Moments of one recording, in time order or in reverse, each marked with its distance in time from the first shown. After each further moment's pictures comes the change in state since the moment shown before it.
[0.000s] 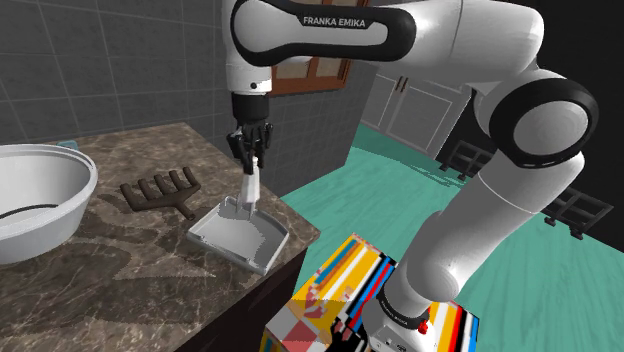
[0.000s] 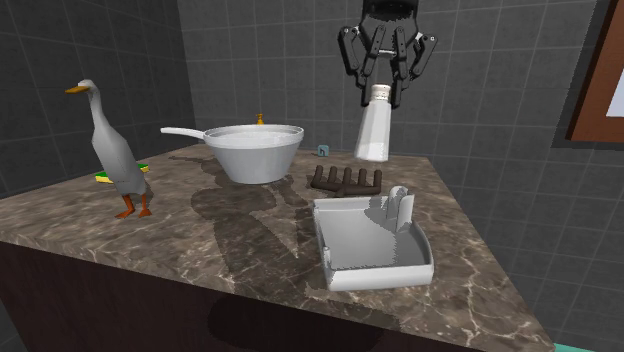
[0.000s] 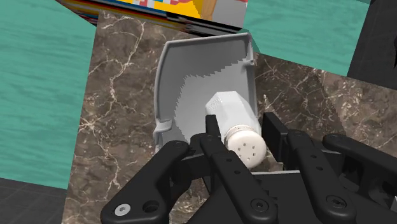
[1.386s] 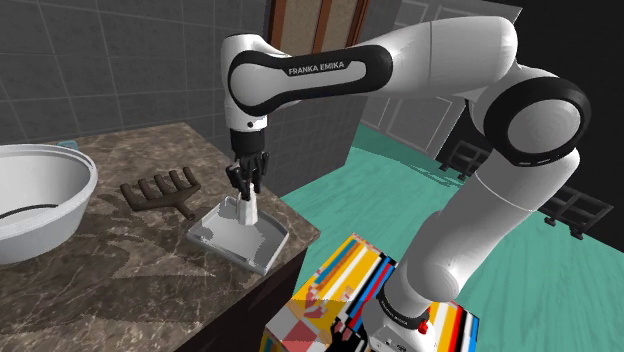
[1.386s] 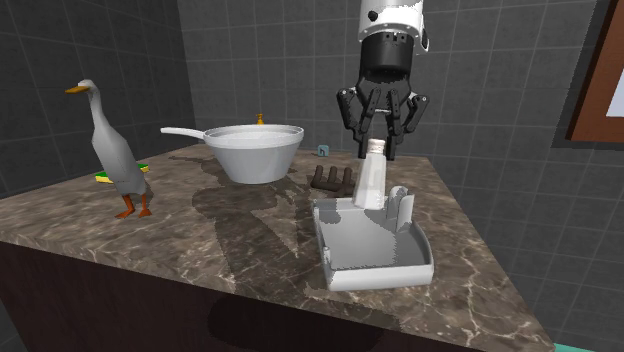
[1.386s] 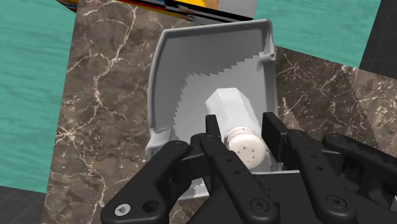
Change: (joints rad) arm 0.003 0.024 0.006 -0.178 -0.001 0.201 -0.014
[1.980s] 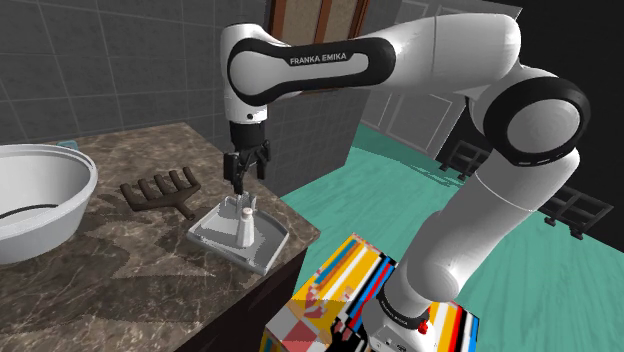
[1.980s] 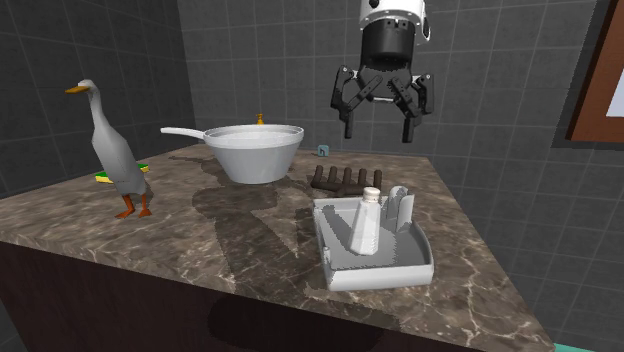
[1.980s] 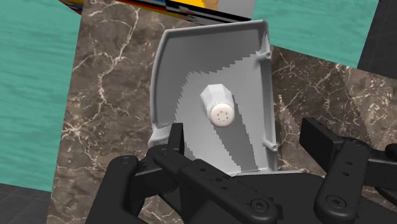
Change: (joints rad) arm -0.002 0.000 -0.003 0.043 -0.002 -0.042 0.001
